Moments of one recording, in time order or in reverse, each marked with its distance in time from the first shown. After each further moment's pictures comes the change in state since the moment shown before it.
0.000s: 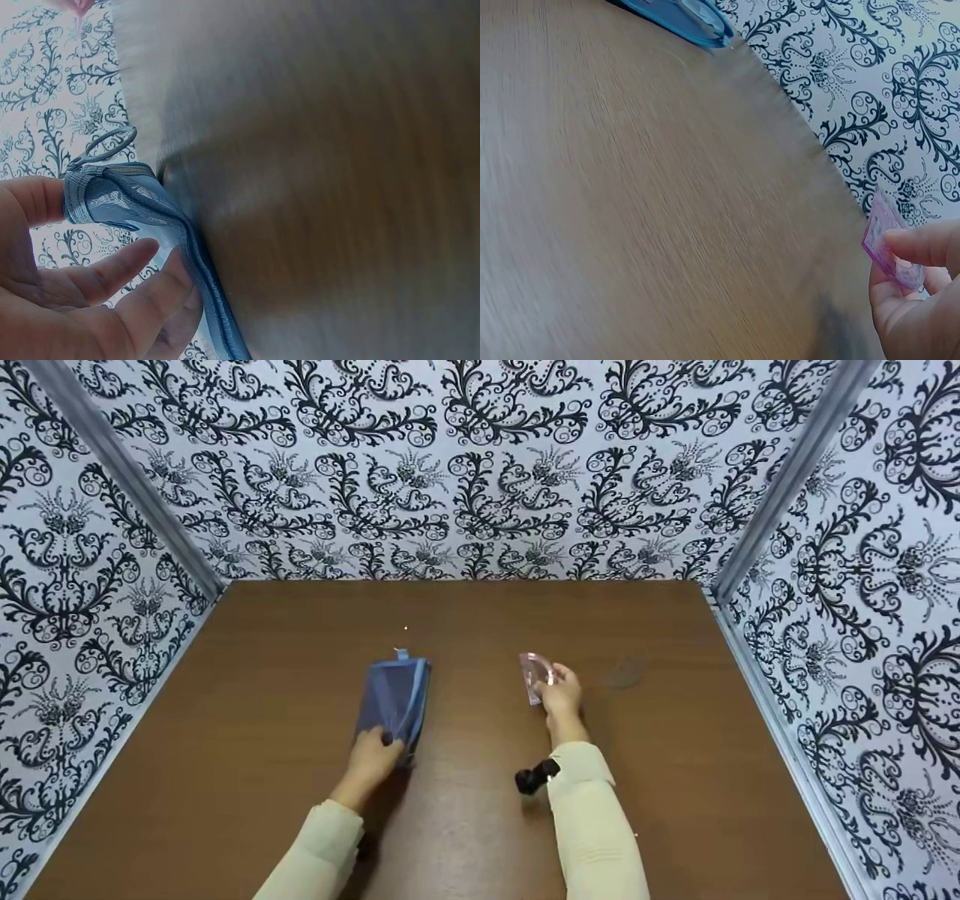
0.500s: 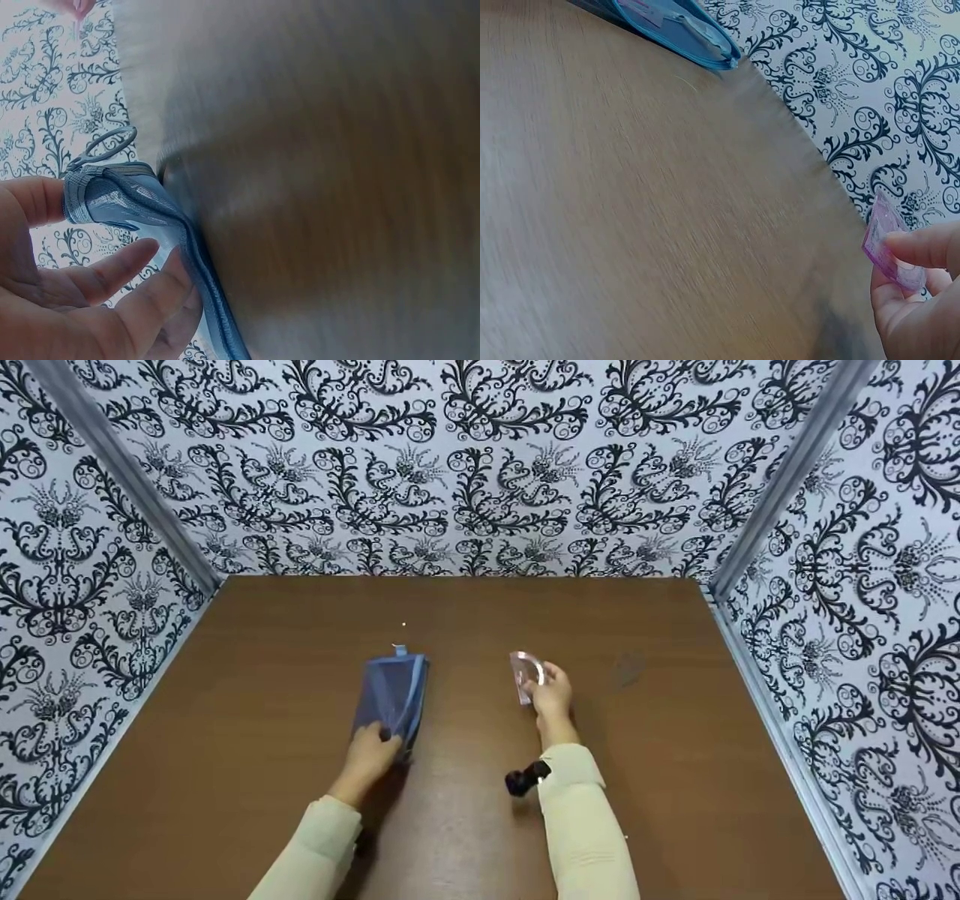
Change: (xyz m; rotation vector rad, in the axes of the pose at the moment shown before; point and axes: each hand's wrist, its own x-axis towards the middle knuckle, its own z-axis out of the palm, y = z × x) left_hand 0.001 -0.002 0.001 -0.010 -0.018 -0.002; right_hand -0.007 0.007 0.010 0.030 0.004 -0.029
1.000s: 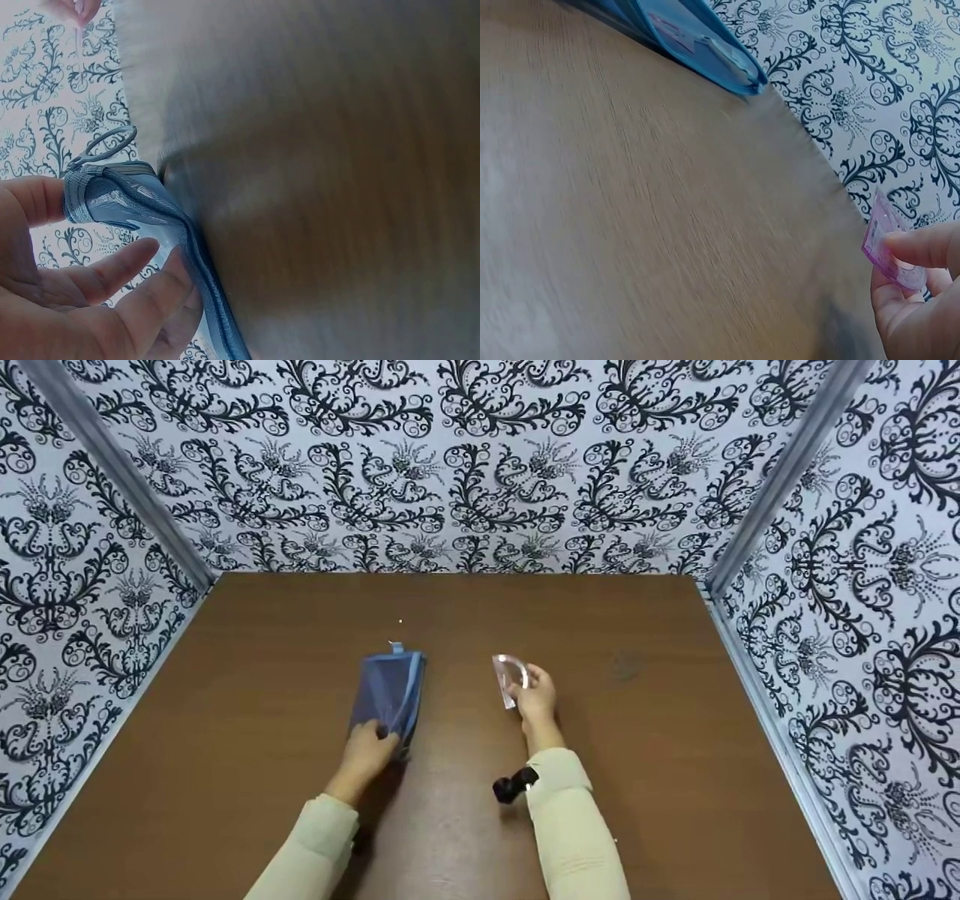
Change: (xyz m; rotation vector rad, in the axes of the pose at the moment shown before) left_hand 0.000 0.001 0.000 -0.007 -0.002 -0.001; right_hand -0.011 0.013 0.014 -0.079 -0.024 -0.030
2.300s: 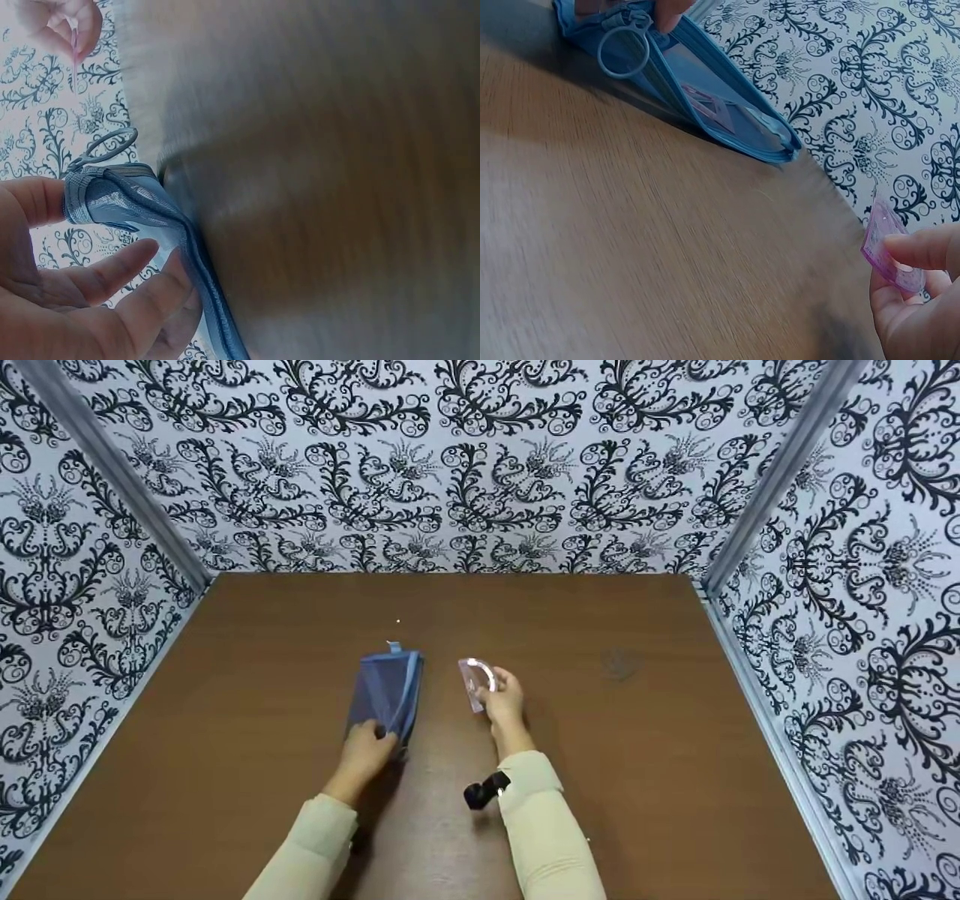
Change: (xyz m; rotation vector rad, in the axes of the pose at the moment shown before) left_hand -0.001 0.001 0.000 0.014 -0.007 -0.012; right_hand -0.019 0.007 0.043 0.064 -0.031 0.015
